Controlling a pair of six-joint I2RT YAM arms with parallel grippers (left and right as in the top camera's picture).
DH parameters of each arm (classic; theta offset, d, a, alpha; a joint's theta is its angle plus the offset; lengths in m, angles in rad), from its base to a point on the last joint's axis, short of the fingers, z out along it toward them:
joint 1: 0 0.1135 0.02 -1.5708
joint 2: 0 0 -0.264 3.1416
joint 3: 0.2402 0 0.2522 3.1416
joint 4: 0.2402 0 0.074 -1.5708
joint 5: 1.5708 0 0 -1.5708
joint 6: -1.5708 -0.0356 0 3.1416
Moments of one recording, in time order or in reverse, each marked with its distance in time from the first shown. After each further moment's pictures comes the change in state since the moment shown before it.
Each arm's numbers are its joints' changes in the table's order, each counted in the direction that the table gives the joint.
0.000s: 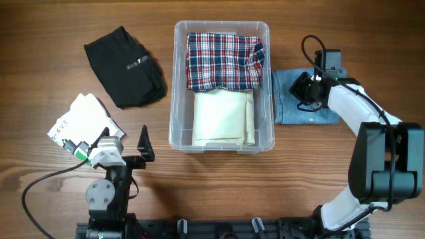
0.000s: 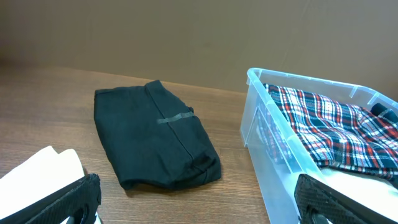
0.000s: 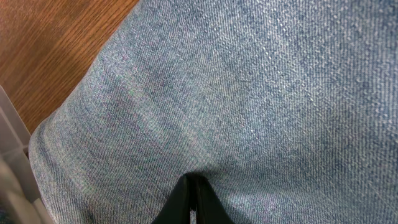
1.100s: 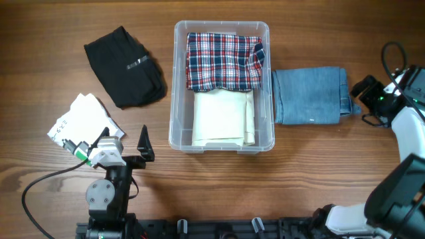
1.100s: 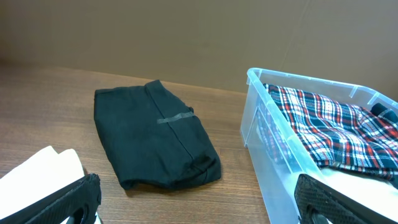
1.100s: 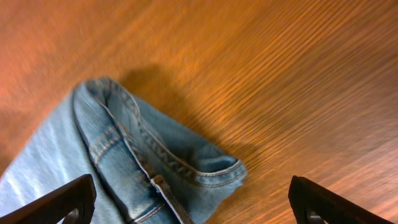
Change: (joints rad) left arm 0.000 0.000 0.000 0.000 0.000 0.000; right arm -0.495 -0.197 -0.047 0.030 -0.070 0.378
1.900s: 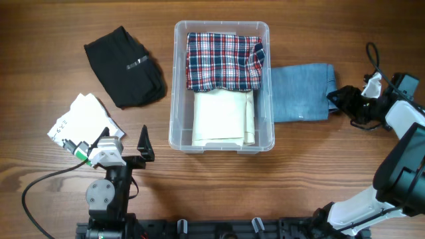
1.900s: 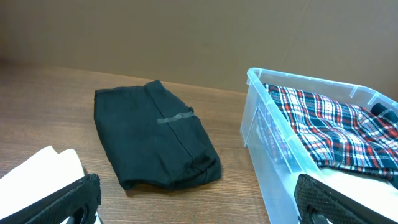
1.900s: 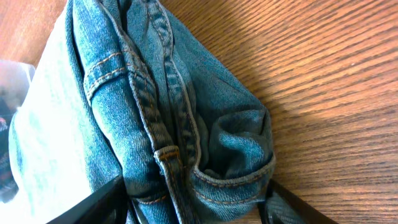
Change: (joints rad) left arm 0.000 0.000 0.000 0.000 0.000 0.000; right arm -0.006 0.196 0.001 0.001 -0.412 0.209
